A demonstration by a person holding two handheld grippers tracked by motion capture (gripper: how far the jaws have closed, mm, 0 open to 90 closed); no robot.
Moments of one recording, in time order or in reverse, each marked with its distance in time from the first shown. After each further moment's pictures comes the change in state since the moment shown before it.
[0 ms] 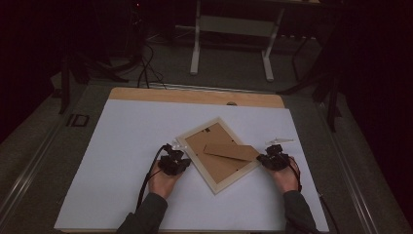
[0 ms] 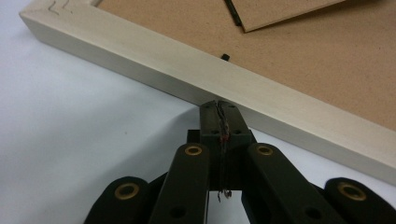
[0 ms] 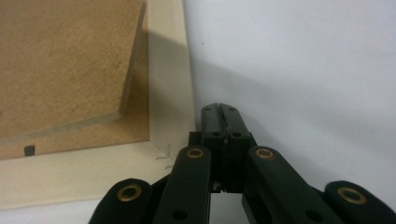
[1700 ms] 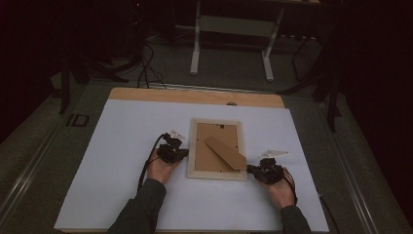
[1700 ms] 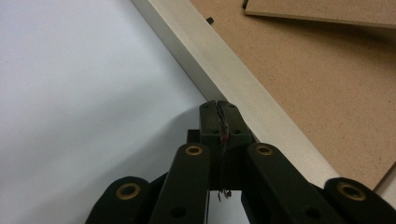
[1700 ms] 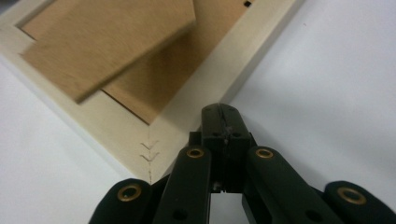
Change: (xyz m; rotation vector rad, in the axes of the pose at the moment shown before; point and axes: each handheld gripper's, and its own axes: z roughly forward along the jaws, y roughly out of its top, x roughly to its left) left arm 0.030 0.023 0.012 0.012 -0.006 0.026; right arm 0.043 -0.021 -0.014 -0.030 0.130 -0.051
